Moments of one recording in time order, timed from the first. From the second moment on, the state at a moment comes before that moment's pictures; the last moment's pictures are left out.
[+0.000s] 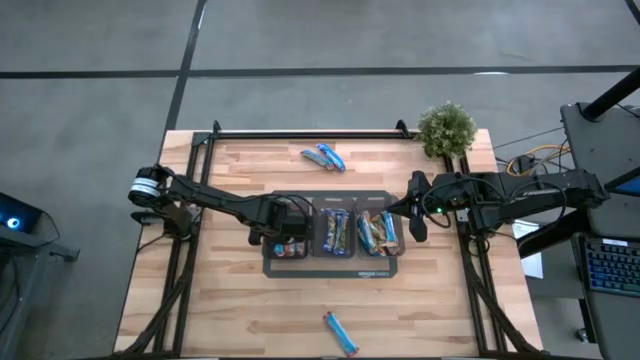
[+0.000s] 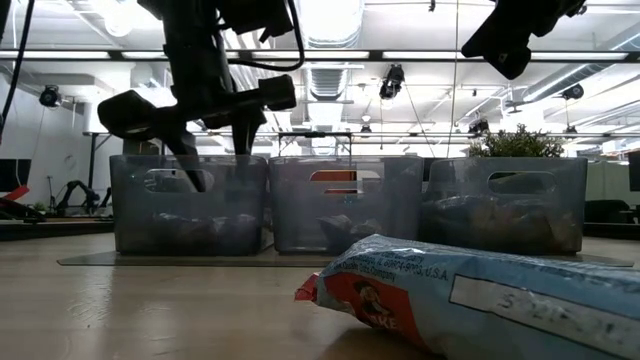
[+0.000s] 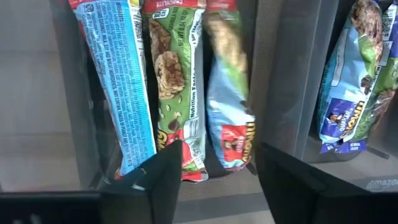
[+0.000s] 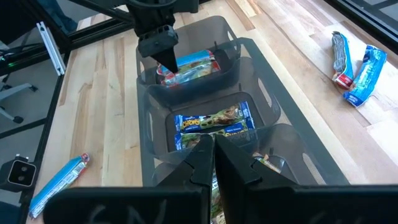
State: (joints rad) left arm -0.13 1.66 1.17 -0.79 -0.08 -1.73; right arm 0.08 0.85 0.78 -0.49 0.09 0.39
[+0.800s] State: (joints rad) left arm -0.12 1.66 1.24 -0.79 -0.05 -1.44; right arm 0.08 0.85 0.78 -0.49 0.10 0.39
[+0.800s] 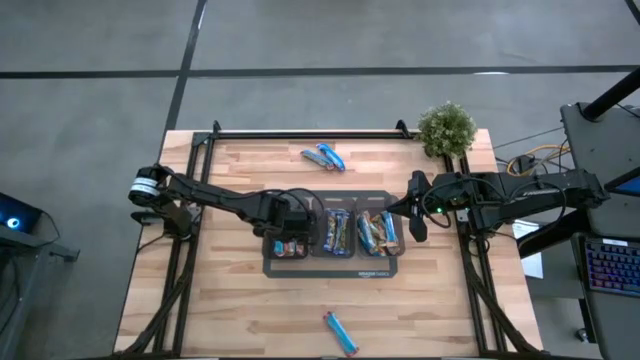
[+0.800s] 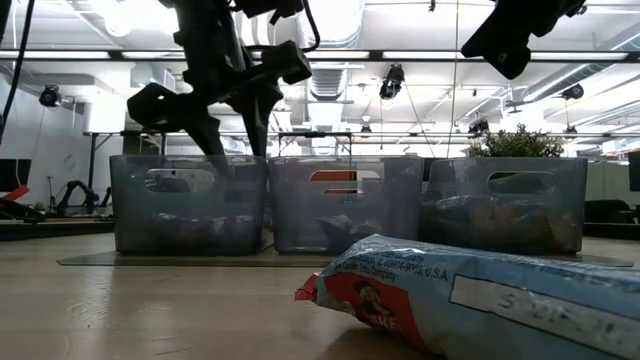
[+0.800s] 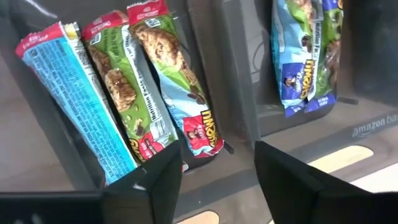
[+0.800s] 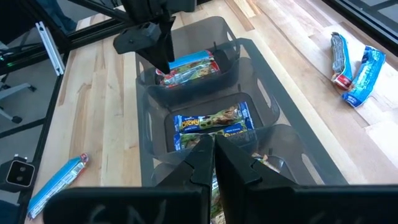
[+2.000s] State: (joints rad) left arm -0.11 1.38 1.24 -0.77 -0.35 -0.89; right arm 0.08 0.85 0.78 -0.45 0.07 0.51
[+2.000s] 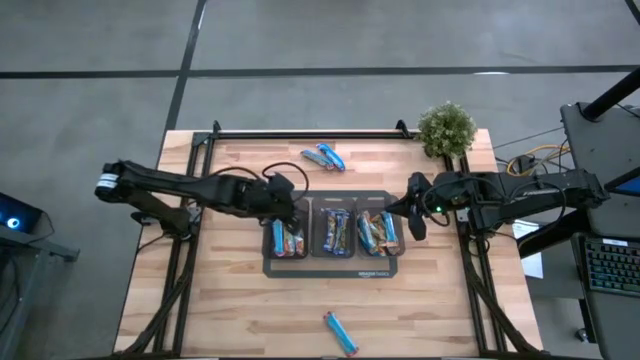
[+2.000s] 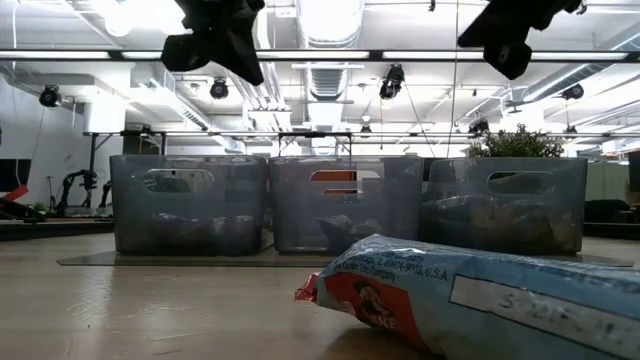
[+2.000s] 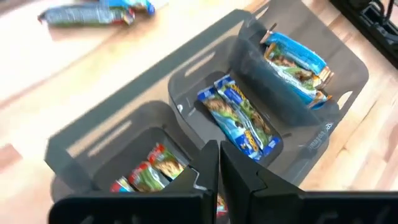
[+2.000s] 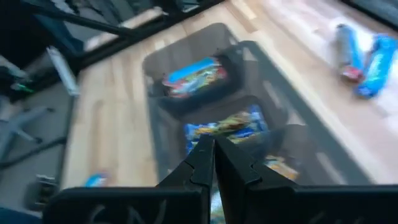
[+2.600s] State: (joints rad) left arm -0.11 1.33 1.24 -0.78 -0.39 -0.64; right arm 0.16 0.93 0.84 -0.18 -0.02 0.60
